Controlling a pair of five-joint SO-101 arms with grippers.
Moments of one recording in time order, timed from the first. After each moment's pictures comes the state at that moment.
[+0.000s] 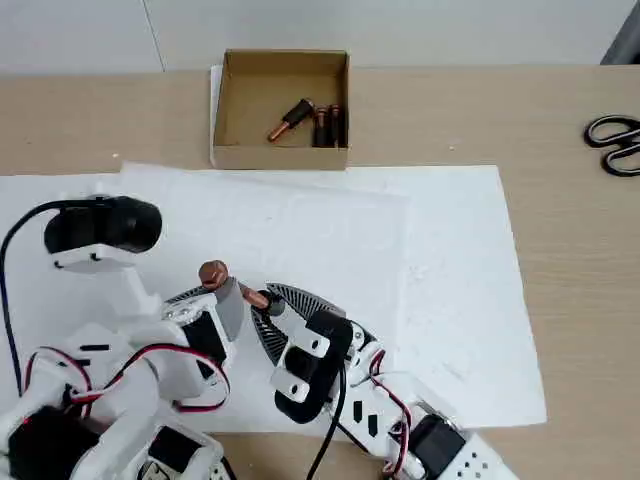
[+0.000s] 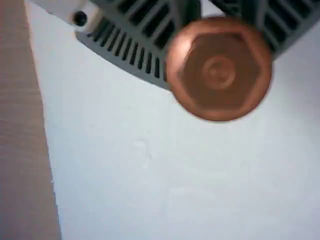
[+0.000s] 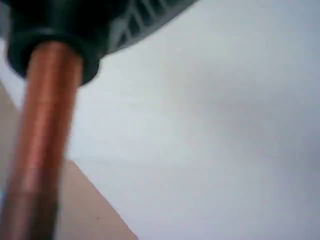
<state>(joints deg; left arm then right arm) 22.2 -63.6 19.9 96.2 40.5 -50.9 -102.9 95.7 19.6 17.7</state>
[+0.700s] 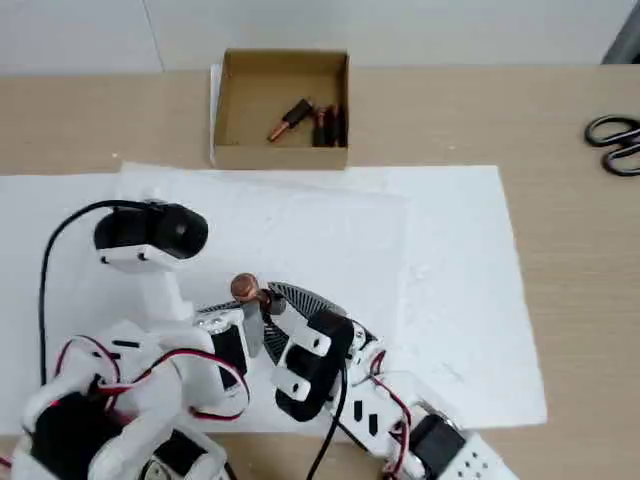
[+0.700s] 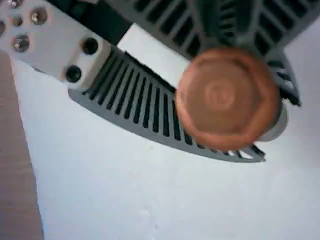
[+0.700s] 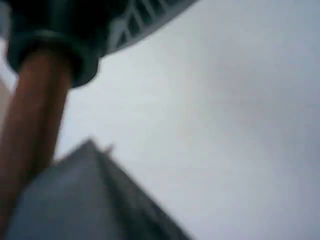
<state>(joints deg) 29.7 -64.0 25.2 96.2 40.7 -50.7 -102.9 95.7 19.5 17.7</state>
